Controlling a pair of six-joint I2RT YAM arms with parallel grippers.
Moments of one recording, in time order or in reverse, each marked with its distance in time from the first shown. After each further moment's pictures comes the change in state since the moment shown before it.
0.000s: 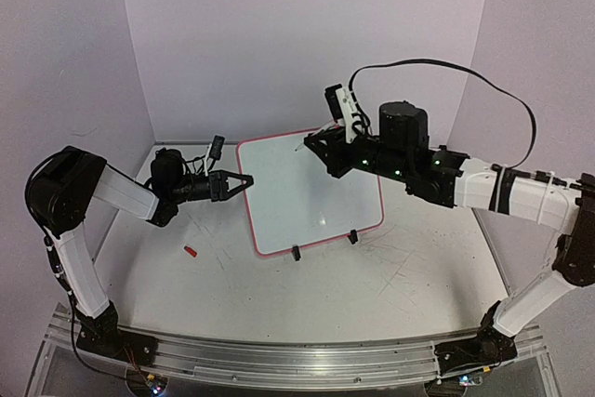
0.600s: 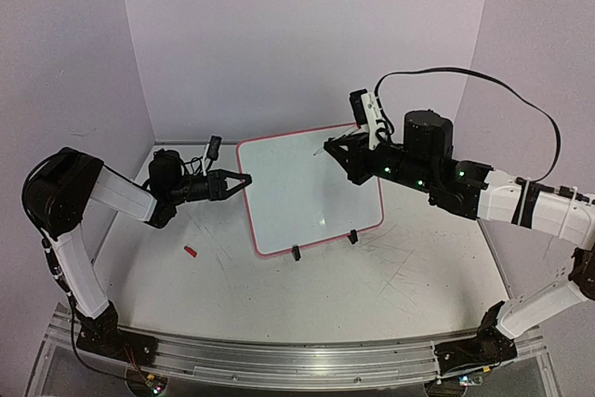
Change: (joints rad) left arm 0.000 -0.022 -0.022 -0.005 -0.049 -0.043; right arm -0.014 -0.137 -0.124 -0.007 0.023 0.034
